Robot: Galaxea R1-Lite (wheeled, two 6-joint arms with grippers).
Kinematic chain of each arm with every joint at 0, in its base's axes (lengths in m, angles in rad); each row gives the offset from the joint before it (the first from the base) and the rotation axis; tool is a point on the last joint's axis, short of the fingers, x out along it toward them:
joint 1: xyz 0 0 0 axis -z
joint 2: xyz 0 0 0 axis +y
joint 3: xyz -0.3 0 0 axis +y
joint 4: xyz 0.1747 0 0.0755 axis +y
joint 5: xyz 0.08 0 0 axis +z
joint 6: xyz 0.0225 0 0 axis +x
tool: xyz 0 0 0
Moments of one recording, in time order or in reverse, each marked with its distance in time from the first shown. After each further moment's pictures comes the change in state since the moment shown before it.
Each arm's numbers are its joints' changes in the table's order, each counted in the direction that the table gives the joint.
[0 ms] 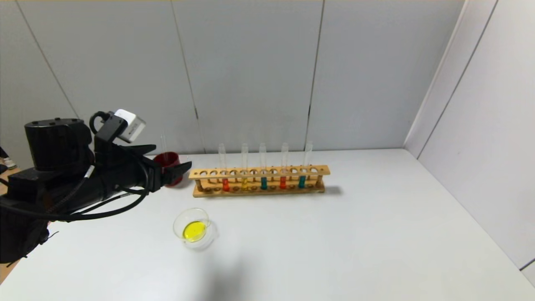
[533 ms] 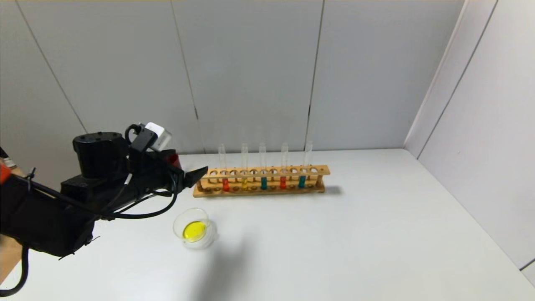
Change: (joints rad) left arm 0.037 0.228 -0.006 -0.266 0.009 0.014; right arm 0.000 0.000 0.000 0.000 0.000 0.000
